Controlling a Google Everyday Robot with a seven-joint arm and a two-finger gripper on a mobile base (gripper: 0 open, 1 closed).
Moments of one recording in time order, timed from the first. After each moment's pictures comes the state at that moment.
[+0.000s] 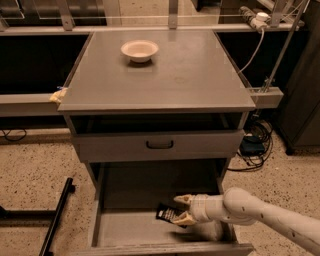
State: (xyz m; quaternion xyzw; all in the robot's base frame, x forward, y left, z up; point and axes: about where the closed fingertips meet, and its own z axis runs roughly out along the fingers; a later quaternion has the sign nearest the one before) arm 0.521 -0.089 0.413 -0.58 0.69 0.20 0.39
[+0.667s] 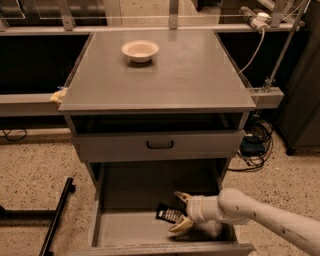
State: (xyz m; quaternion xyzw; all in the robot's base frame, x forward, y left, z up) arm 0.527 -0.078 0.387 -0.58 0.68 0.22 0.38
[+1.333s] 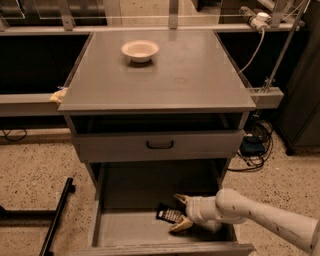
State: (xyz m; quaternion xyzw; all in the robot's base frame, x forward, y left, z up) arm 0.536 -0.080 0.360 -0.60 0.68 0.21 0.37
